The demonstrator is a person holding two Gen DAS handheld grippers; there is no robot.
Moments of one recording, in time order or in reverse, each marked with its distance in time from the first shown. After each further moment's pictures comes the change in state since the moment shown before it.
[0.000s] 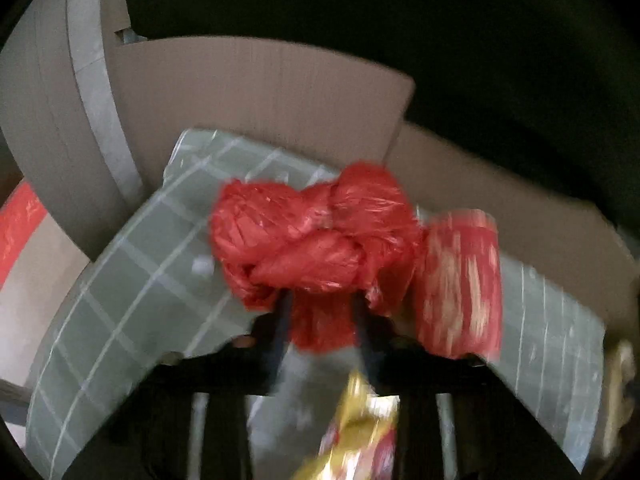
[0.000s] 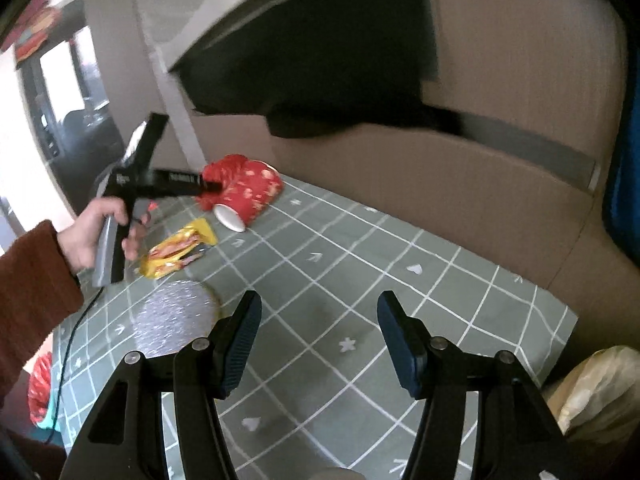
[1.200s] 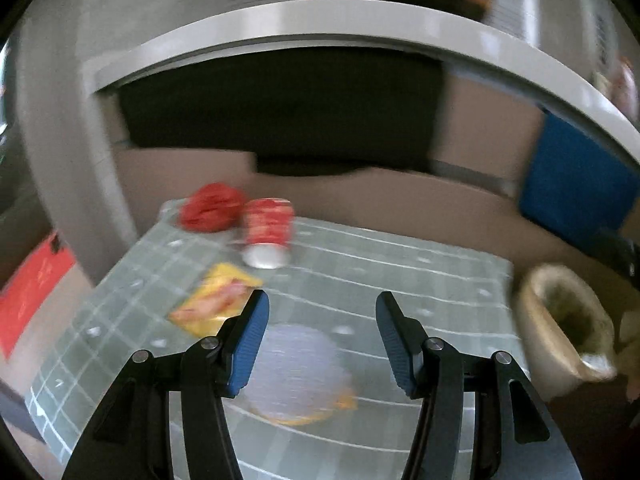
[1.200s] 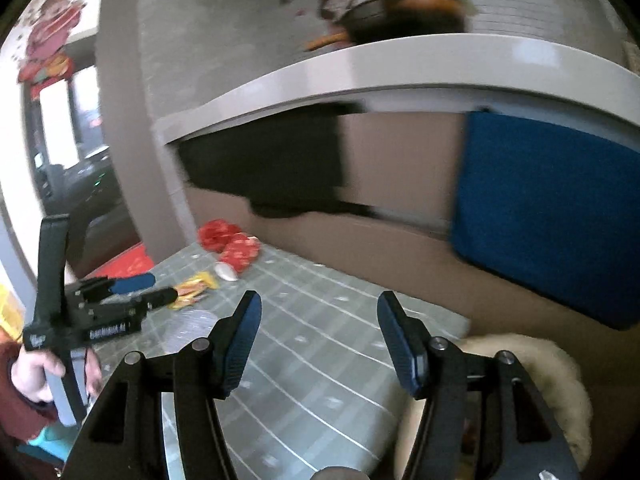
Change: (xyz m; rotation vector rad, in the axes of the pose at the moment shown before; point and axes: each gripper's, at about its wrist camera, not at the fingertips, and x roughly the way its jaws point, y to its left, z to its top) left arm -0.191 -0.111 -0.123 0.145 -0.285 -0.037; right arm -0.149 -0.011 -0.014 0.025 -0.224 -0.077
